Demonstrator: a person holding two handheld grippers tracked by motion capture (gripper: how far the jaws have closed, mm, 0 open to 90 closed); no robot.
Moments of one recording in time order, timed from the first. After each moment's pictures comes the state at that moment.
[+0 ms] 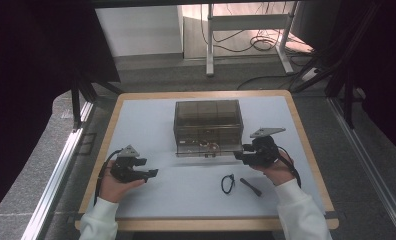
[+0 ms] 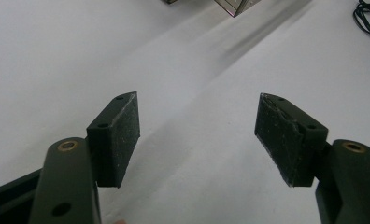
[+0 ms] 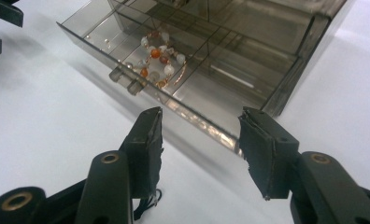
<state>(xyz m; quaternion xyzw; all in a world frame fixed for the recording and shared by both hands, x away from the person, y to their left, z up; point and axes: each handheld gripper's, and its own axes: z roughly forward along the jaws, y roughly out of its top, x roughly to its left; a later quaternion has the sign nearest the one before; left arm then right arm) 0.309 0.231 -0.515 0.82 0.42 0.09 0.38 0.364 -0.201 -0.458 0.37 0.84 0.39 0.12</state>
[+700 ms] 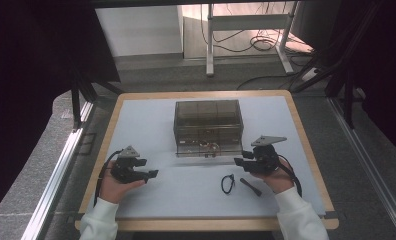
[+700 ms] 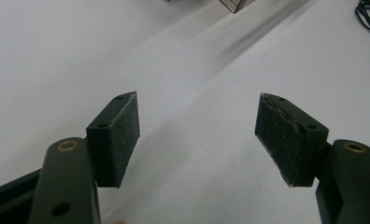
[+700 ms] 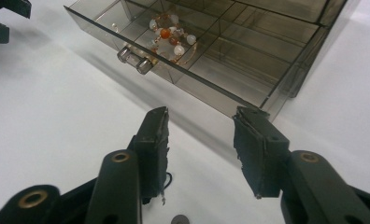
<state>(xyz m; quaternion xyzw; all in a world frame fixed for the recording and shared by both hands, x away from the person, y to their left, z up) 0.308 0.230 -0.517 0.82 0.42 0.09 0.37 0.350 -0.205 -0.476 0.37 0.83 0.40 0.11</state>
